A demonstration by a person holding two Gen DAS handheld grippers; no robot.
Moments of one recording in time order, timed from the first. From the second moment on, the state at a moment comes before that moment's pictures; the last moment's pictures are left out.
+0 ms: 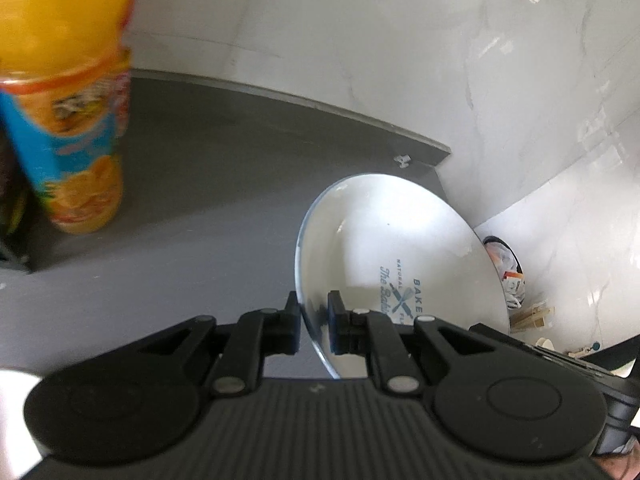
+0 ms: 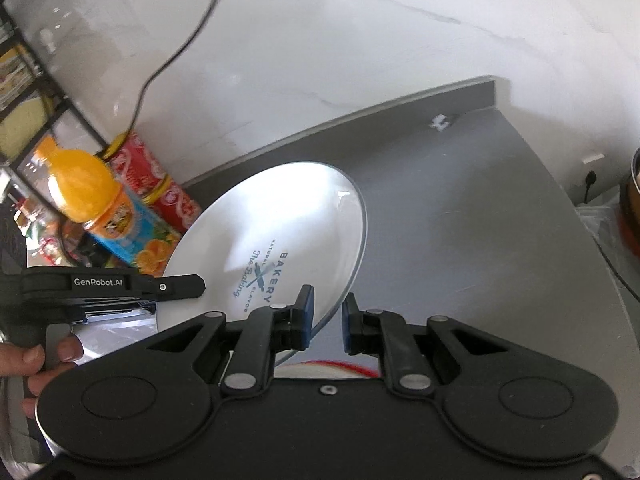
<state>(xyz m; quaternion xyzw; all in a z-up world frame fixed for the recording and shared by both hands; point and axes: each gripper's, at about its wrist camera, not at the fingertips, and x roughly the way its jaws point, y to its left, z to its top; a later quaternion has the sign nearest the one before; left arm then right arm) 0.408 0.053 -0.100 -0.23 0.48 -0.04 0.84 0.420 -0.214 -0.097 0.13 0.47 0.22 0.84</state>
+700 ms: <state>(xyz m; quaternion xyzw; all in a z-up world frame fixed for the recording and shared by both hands) 0.304 0.164 -0.081 -0.24 0.46 0.00 0.85 0.349 -0.105 -0.075 0.12 0.47 0.26 0.83</state>
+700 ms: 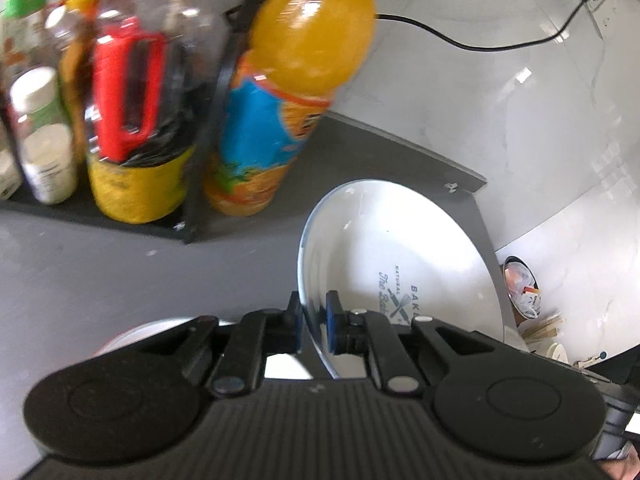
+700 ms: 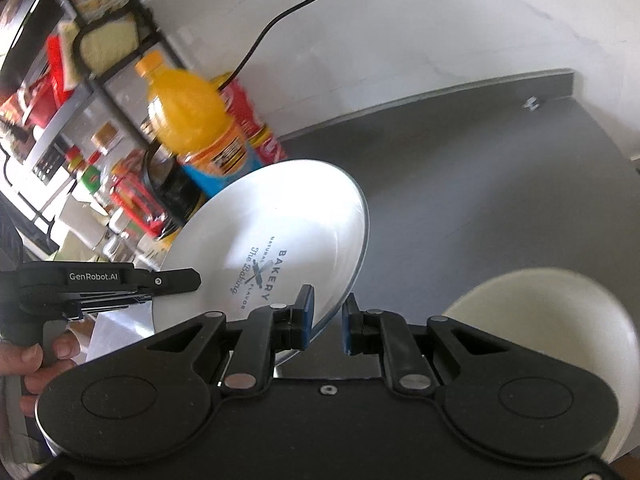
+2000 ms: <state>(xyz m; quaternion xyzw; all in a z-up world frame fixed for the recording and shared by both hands) 0.184 0.251 -0.151 -0.26 0.53 0.02 0.81 0.240 -0.012 -0.118 0.06 0.53 0.26 0.80</state>
